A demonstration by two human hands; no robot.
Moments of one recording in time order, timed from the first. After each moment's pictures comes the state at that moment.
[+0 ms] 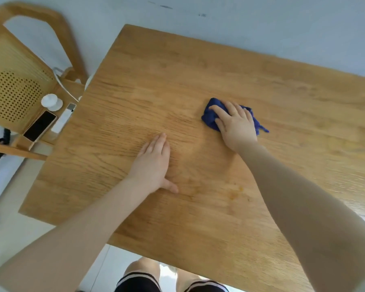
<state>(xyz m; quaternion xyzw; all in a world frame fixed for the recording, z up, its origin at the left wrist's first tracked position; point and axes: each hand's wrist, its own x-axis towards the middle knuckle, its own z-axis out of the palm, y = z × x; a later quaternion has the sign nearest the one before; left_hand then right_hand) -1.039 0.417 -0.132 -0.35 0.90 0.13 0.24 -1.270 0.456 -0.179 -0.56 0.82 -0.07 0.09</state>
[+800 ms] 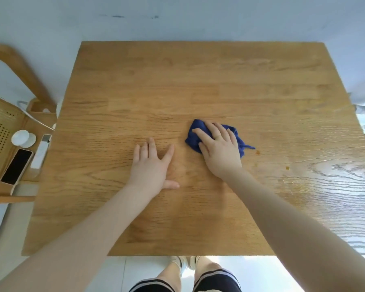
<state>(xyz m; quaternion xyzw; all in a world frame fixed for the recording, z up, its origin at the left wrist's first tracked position) -1.037 0.422 -0.134 -0.27 0.92 0.05 0.28 -1.186 0.528 -0.180 -0.46 0.88 -0.12 0.08</state>
